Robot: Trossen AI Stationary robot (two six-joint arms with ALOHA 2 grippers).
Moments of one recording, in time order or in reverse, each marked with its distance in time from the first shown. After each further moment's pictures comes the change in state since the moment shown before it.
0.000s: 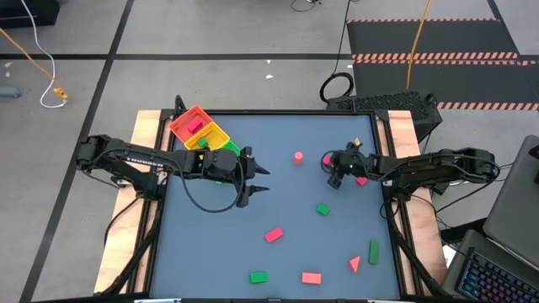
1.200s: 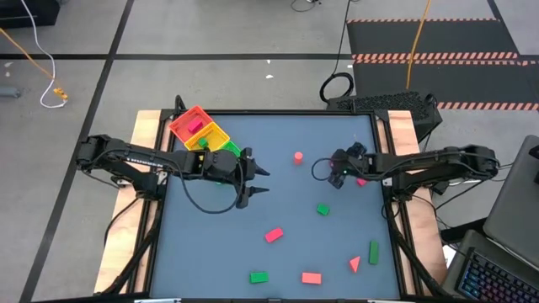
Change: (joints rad) left arm -0.009 0.000 0.000 -0.006 0.001 0.000; right arm 0.131 -0.031 0.202 -0.513 0.241 0.227
